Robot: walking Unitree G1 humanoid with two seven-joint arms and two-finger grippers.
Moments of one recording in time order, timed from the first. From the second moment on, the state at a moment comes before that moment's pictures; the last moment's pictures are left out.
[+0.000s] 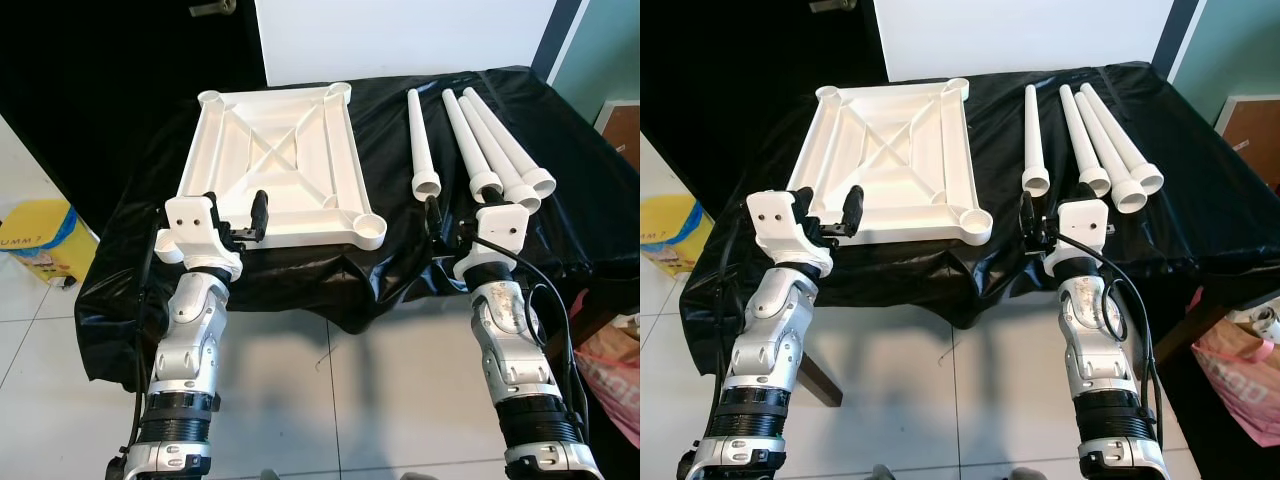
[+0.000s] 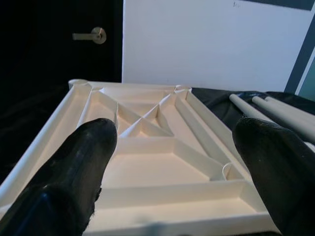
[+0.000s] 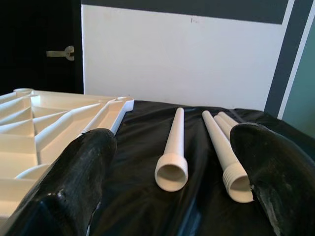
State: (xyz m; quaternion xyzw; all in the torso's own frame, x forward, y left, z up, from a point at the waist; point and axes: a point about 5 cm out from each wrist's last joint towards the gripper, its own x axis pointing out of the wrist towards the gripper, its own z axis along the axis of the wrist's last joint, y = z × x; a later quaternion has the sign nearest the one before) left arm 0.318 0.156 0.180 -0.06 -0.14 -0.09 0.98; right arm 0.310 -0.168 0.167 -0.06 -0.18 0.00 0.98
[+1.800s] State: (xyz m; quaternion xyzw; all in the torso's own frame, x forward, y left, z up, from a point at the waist) left arm 0.313 0.134 0.185 -0.07 -0.13 -0.14 0.98; right arm 0.324 -0.170 0.161 -0.01 -0.11 -0.01 0.99
